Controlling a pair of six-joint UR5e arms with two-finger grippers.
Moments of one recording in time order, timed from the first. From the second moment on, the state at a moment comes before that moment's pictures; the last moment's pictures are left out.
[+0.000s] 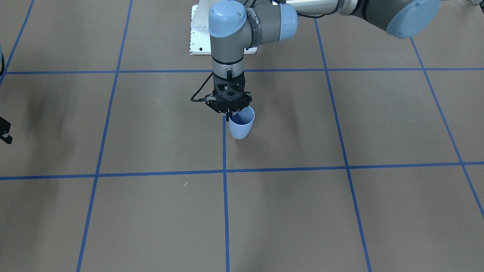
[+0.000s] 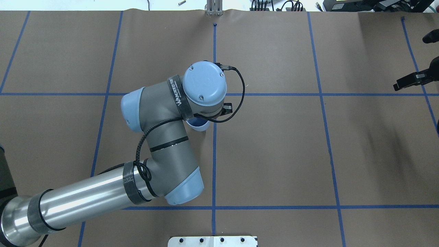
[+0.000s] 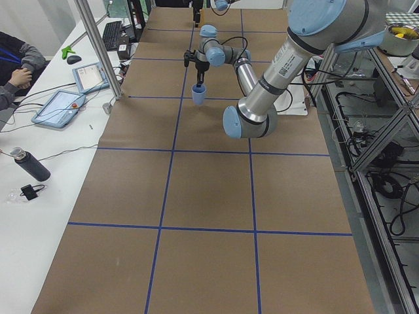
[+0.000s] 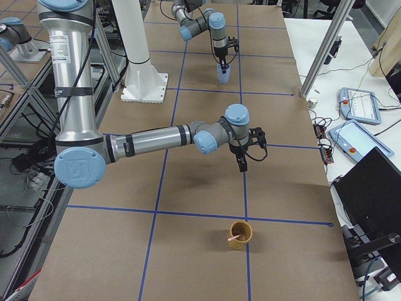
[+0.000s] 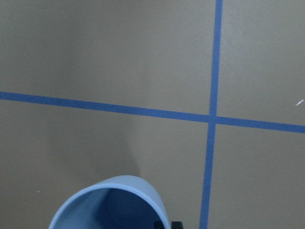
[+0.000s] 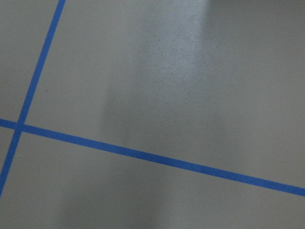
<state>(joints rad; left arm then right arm) -0.48 -2.48 -1.56 -1.49 -1.68 -1.30 1.21 -1.52 1.69 -1.21 2.21 0.40</state>
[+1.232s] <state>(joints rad) -0.42 -2.55 -1.49 -1.49 -1.68 -1.30 1.20 -1.52 1.69 -1.21 2.21 0.40</state>
